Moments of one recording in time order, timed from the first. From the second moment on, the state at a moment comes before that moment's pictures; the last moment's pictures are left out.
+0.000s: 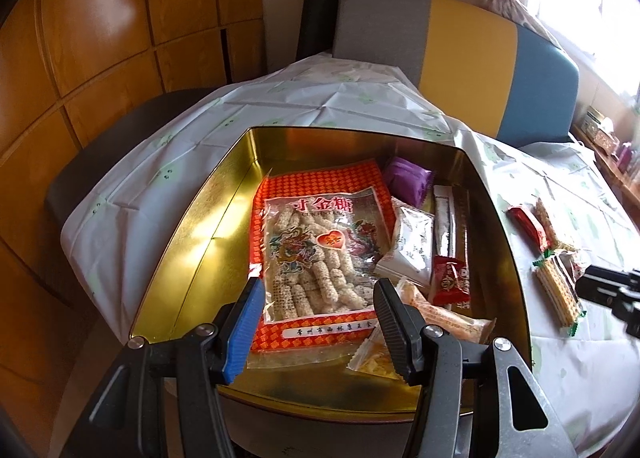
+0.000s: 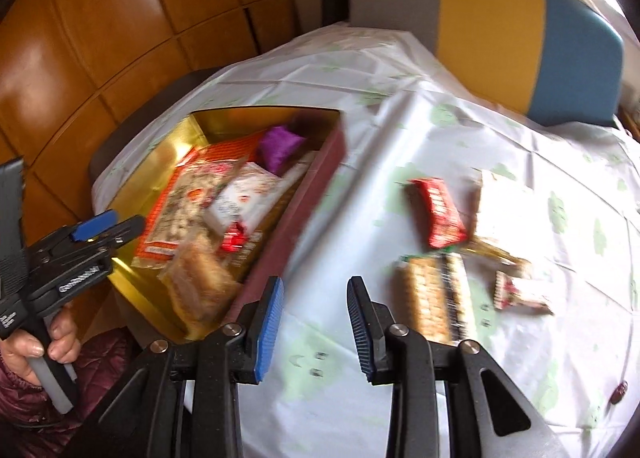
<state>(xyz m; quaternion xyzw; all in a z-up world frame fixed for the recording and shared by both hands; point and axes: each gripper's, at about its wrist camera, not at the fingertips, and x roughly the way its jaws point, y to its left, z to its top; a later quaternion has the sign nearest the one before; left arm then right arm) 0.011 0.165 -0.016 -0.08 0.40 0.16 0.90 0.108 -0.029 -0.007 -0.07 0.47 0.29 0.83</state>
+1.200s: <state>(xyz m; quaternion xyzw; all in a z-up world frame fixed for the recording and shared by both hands) 0.049 0.027 0.008 0.03 0.43 0.00 0.90 0.174 -0.243 -0.026 0.01 0.51 0.00 0.86</state>
